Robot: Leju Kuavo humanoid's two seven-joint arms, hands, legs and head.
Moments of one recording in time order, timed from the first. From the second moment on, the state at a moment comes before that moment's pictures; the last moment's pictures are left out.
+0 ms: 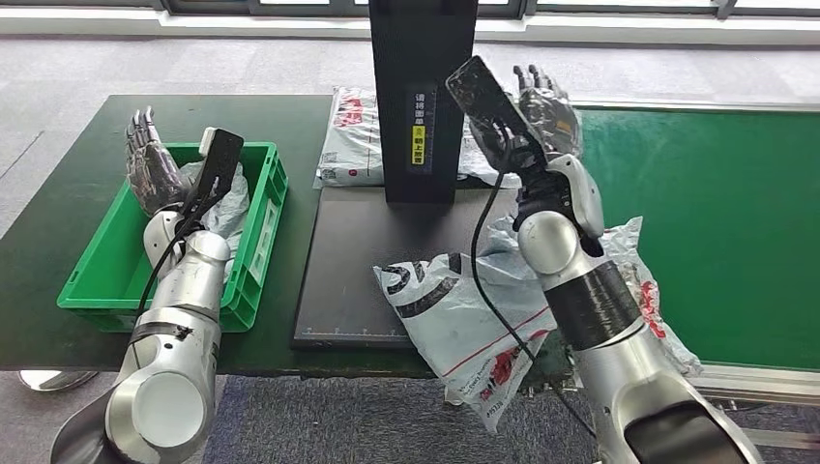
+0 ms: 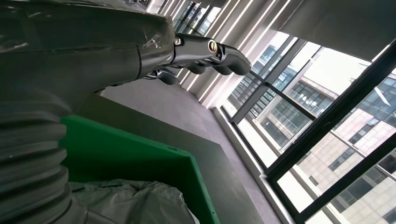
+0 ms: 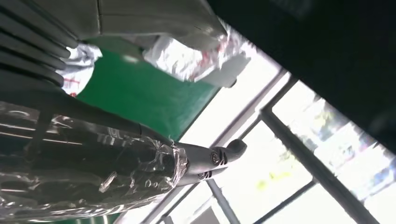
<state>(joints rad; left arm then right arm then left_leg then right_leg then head) -0.84 -0.16 0.63 -0.63 -1.34 0.70 -0.28 -0.81 0.13 0.37 -1.08 0.78 -0.19 0.27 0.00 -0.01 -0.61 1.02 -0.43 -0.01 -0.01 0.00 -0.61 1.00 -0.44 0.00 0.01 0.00</state>
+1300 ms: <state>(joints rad) -0.73 -0.12 0.49 -0.51 -0.80 0.38 -0.56 -0.21 0.05 0.25 -1.88 0.40 -0.70 -0.63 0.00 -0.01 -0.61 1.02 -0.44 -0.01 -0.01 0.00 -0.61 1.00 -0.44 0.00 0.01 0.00</state>
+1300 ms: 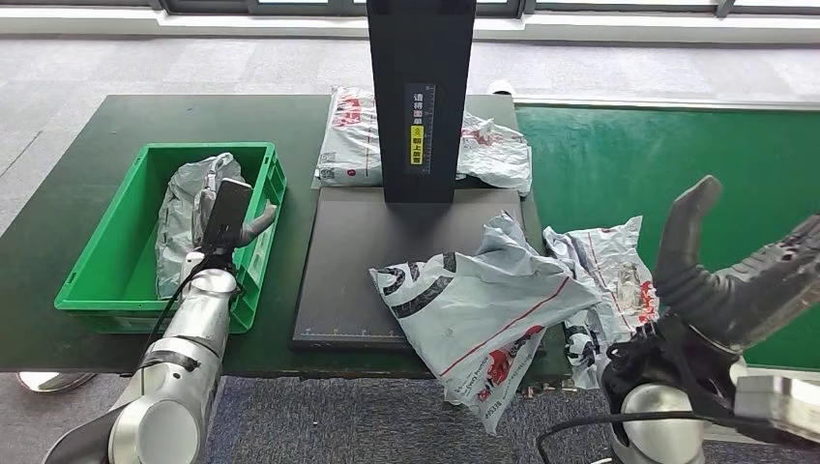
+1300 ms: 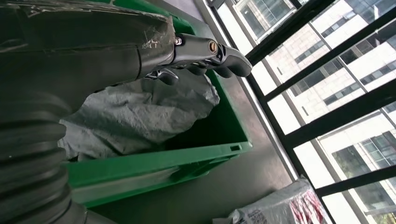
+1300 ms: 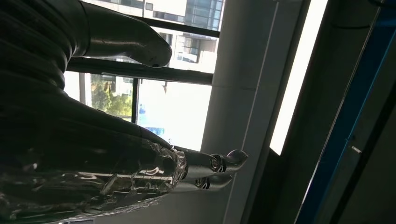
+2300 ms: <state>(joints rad) -0.55 -0.29 -0.52 -0.94 -0.34 -0.10 -0.38 -0.15 0.08 0.06 -1.83 0.31 -0.70 -0.55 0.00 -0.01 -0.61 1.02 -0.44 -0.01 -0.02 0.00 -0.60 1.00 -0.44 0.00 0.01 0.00</state>
